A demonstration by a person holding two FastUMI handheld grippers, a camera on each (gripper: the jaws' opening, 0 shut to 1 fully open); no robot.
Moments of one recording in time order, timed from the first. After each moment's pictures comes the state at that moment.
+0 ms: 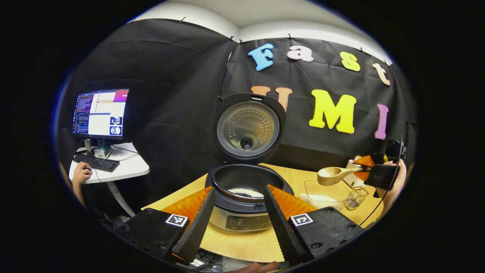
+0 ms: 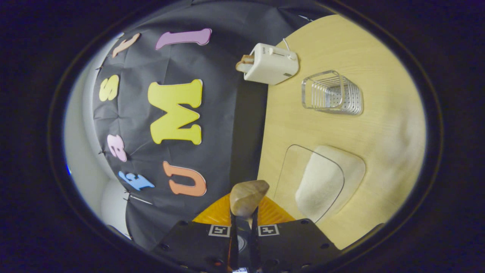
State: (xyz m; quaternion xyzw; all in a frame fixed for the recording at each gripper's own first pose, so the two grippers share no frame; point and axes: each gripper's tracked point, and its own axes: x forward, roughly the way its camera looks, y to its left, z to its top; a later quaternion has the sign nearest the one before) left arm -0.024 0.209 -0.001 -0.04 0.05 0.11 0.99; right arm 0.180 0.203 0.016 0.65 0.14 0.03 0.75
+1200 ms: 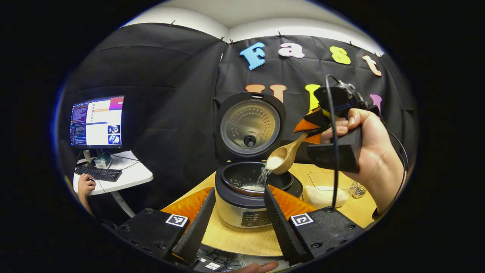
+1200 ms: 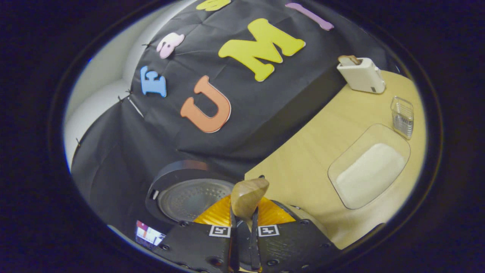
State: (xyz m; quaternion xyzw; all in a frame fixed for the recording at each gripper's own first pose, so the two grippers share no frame) left arm -0.037 0.229 -0.006 0.00 0.06 0.10 0.99; right arm 0.199 0.423 0.037 0.32 0.18 0.11 0.92
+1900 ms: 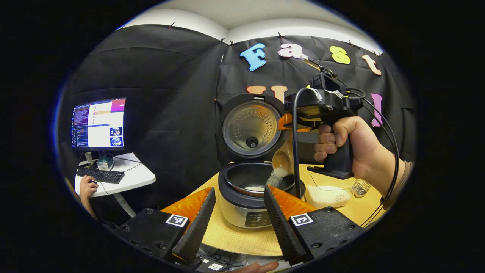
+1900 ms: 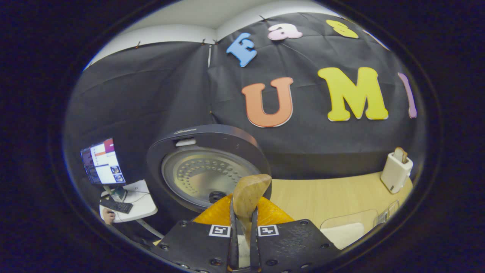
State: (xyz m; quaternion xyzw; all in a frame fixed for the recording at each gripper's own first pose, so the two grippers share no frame) left arm -0.038 0.235 -0.007 0.01 0.05 0.11 0.99; right arm 0.186 0.480 0.058 -0.05 0.08 0.22 0.97
